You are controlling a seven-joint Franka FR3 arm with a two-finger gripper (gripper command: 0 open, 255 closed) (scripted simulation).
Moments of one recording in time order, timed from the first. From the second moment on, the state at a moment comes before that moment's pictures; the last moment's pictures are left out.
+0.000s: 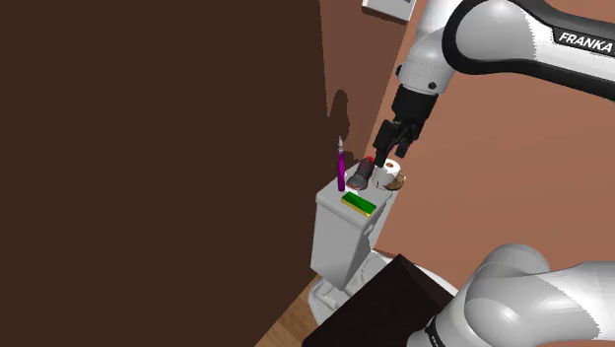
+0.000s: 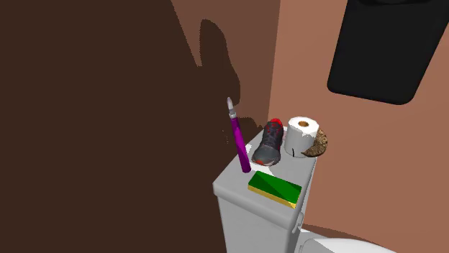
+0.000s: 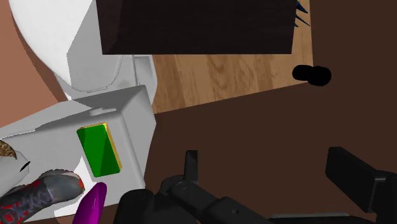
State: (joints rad) arm 0.00 -0.76 0.07 -2.26 0.05 1.51 0.04
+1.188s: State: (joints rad) arm 0.00 -0.55 -0.26 -2.43 0.02 2.12 -0.40
